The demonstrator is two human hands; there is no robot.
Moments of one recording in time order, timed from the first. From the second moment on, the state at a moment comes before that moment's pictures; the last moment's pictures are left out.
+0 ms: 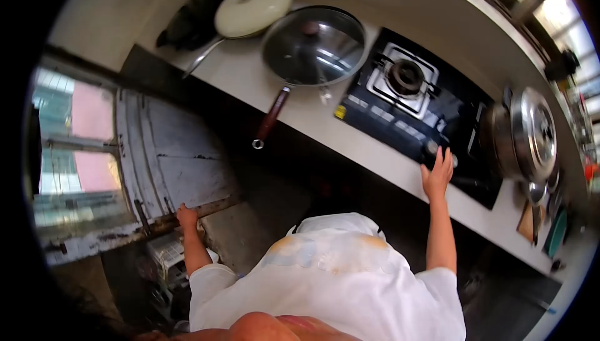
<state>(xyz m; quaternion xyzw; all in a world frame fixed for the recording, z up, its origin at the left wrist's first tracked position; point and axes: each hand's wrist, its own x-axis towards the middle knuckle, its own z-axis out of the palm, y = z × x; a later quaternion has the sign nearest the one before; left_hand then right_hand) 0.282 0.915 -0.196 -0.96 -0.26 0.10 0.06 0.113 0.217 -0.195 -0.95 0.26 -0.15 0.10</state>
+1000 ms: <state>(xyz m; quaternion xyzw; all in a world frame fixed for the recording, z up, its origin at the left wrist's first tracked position) 0.516 1.053 -0.340 -0.89 -0.06 0.14 -0.43 0.450 0.563 -0.264 -0.93 0.30 -0.20 0.09</state>
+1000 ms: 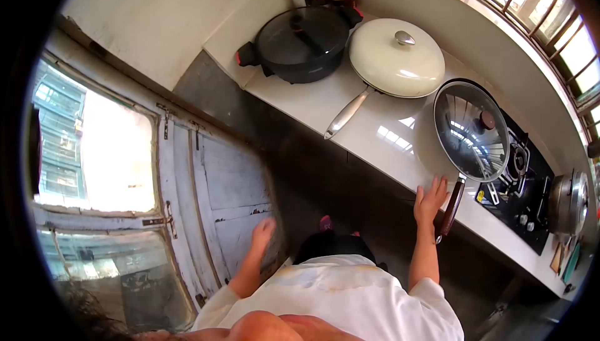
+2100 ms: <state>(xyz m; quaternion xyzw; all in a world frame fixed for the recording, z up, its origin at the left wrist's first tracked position) 0.693 1.067 -0.343 -0.65 -0.03 0.10 -0.75 0.475 0.550 -0.308 -0.89 0.01 -0.45 -0.04</state>
